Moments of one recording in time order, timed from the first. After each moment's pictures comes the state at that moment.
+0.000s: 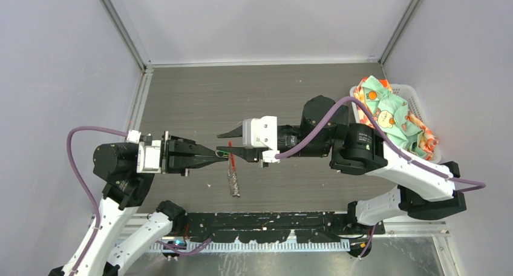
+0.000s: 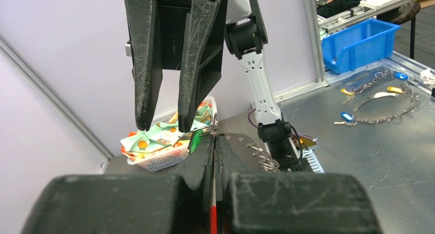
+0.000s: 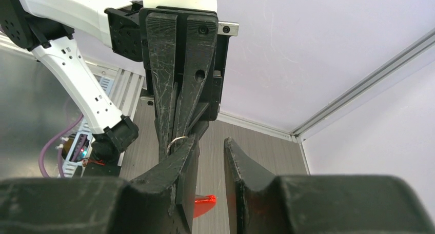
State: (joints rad) left arm -0.51 0.63 0.98 0.26 1.14 -0.17; right arm 1.36 1.33 1.80 -0.46 -0.18 -0.48
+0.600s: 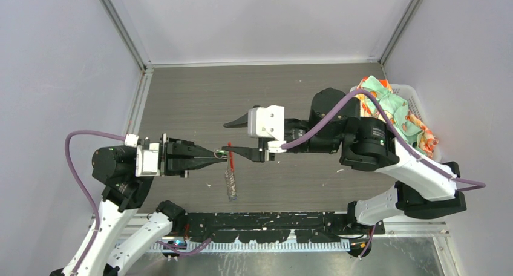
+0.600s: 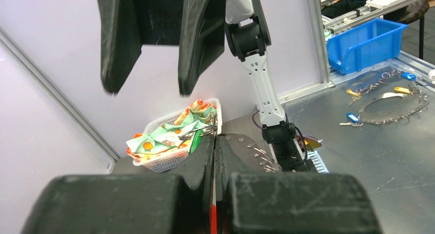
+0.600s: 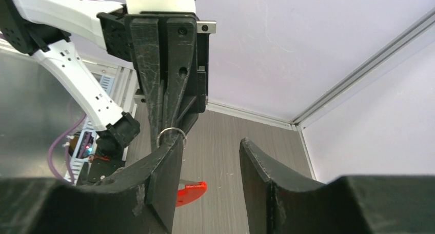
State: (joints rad) left arm -0.51 0.61 0.97 0.27 1.12 -0.16; right arm 1.36 1.36 1.94 -0.58 -0.14 -0.46
